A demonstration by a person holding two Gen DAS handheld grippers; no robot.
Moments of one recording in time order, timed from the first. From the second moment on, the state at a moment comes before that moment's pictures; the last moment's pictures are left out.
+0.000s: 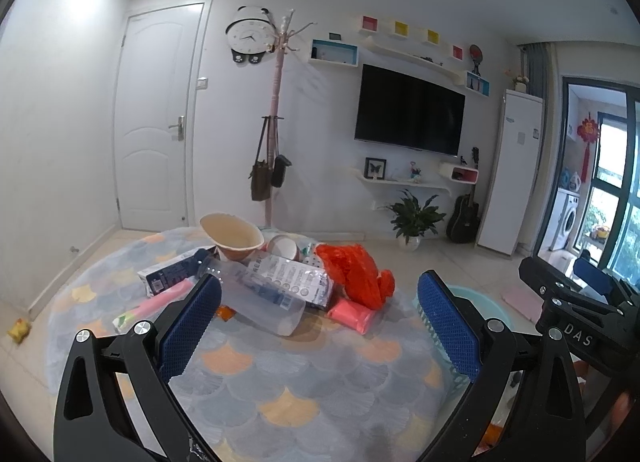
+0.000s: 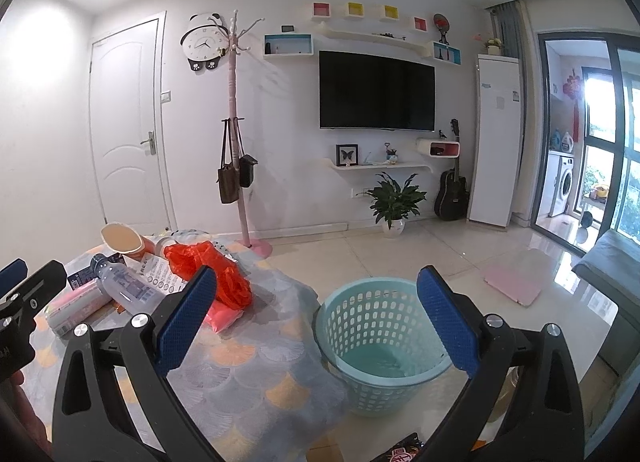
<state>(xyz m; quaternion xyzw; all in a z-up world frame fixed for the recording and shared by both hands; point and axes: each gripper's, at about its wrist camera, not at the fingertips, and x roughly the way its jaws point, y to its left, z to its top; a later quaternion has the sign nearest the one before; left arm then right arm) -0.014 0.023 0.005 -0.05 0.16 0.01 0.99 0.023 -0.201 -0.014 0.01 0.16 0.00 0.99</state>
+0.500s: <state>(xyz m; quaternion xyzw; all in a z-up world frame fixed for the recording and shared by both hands) 0.058 0.095 -0.033 -0.14 0.26 0.03 0.96 0.073 -0.170 -0.043 -0.04 0.15 0.03 0.99</state>
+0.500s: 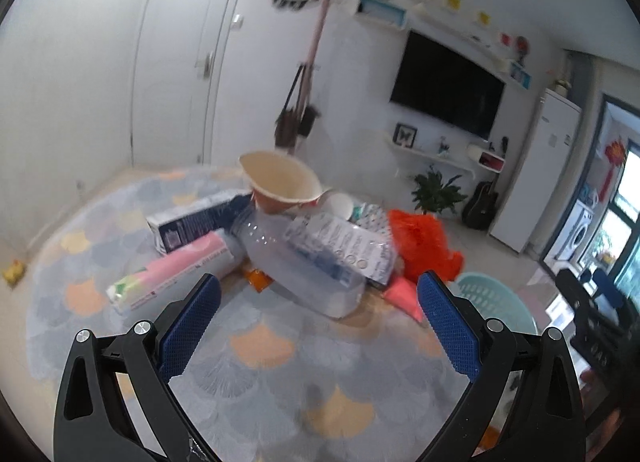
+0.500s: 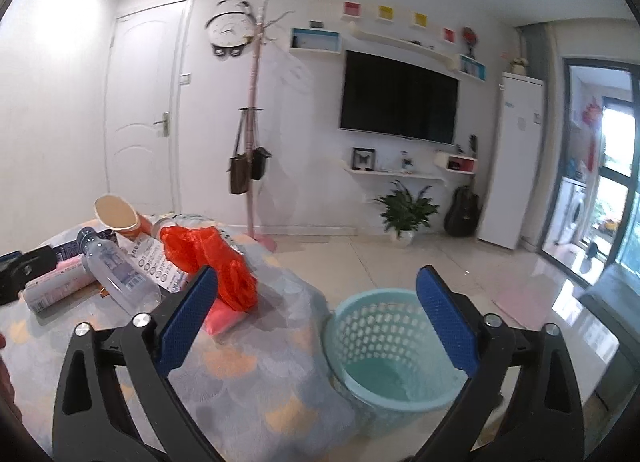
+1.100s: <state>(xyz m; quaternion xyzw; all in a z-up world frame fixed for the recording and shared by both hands) 0.165 0.110 -0.091 -0.23 0.36 0.13 0.90 0.201 -0.120 -0.081 -0.04 0.25 0.19 0.95</state>
